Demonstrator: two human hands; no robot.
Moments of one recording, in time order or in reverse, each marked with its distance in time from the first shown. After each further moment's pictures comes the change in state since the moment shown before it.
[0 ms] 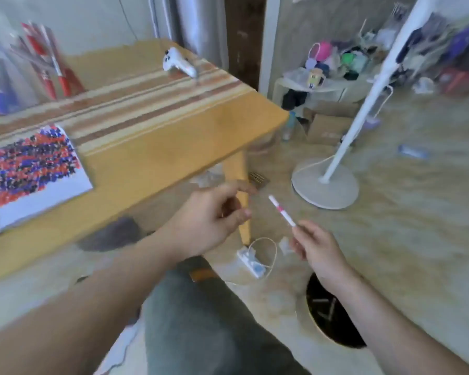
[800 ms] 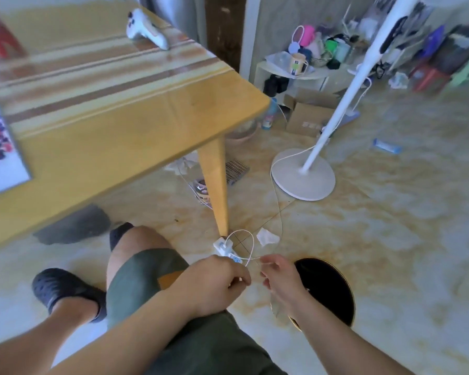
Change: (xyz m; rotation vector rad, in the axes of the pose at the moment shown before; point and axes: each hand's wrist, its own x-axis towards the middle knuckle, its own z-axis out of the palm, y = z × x) left_hand -0.022 -0.035 0.131 0.218 -0.485 -0.029; right_hand -0.002 0.100 0.006 -0.055 0.054 0.364
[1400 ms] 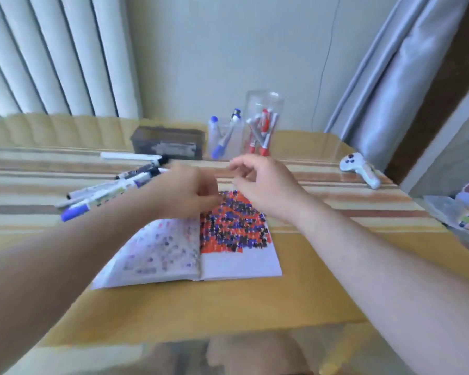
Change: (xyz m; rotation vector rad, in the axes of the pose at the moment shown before) left_hand -0.263 -0.219 -0.306 0.162 0.796 -0.534; right_hand -0.120 -0.411 0.367 -0.644 -0.518 -1.339
